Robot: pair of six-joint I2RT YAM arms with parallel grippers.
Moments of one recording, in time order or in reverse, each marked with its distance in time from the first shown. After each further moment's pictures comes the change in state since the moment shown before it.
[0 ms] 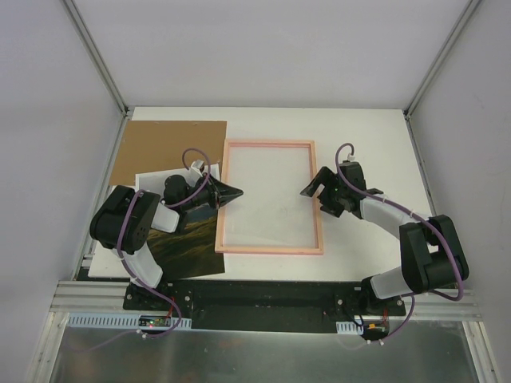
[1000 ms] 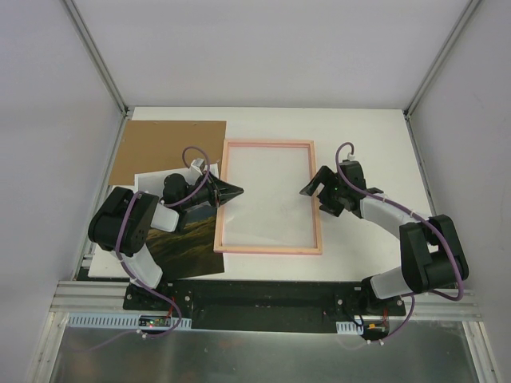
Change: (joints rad) left arm 0.000 -0.021 0.011 0.000 0.013 -0.039; right arm 0.000 0.002 0.011 -0.005 -0.011 0.008
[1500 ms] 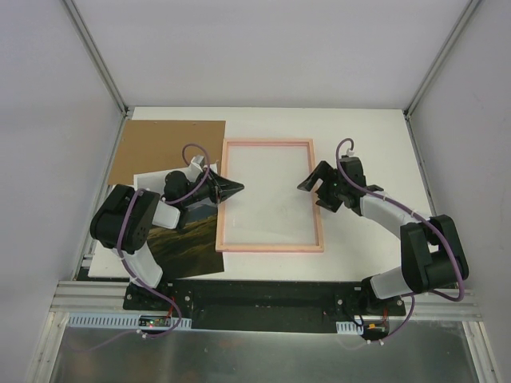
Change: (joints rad) left arm 0.000 0.016 0.033 0.000 -0.023 -0.009; right arm 0.002 0.000 0.032 0.010 -0.026 0.018
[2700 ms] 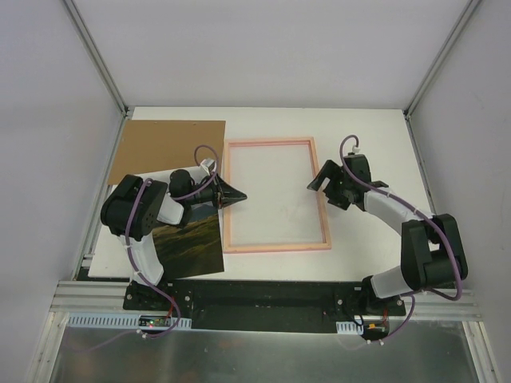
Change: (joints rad) left arm 0.006 0.139 0.055 0.001 0.183 0.098; right arm -0.056 0.003 0.040 -0.095 0.086 -0.133
